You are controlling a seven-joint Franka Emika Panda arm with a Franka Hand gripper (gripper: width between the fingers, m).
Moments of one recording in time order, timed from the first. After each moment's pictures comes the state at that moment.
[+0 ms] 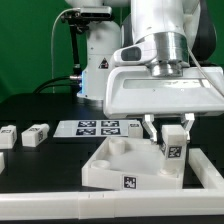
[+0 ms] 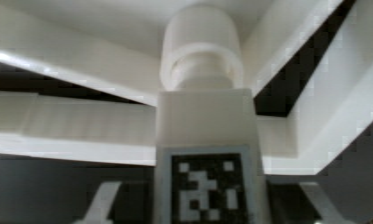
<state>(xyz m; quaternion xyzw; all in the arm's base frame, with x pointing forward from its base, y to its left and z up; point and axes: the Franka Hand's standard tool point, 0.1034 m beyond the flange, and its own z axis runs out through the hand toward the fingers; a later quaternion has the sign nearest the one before) 0.594 0.084 0.076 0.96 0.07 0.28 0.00</state>
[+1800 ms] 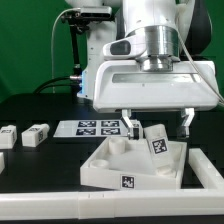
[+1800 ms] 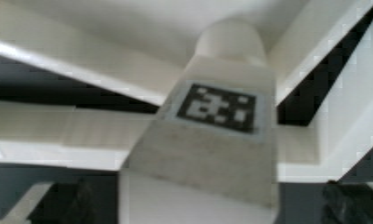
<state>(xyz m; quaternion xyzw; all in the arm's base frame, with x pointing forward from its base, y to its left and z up) 0.588 0.074 0.082 0.97 0.06 0.23 0.00</state>
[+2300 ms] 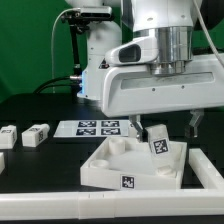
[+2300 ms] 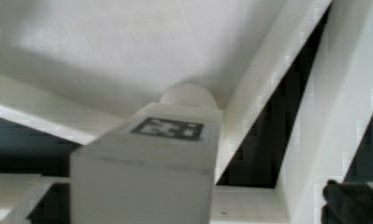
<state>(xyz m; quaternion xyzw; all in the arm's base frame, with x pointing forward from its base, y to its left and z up) 0.586 0.084 0.081 1.00 0.06 0.04 -0.03</state>
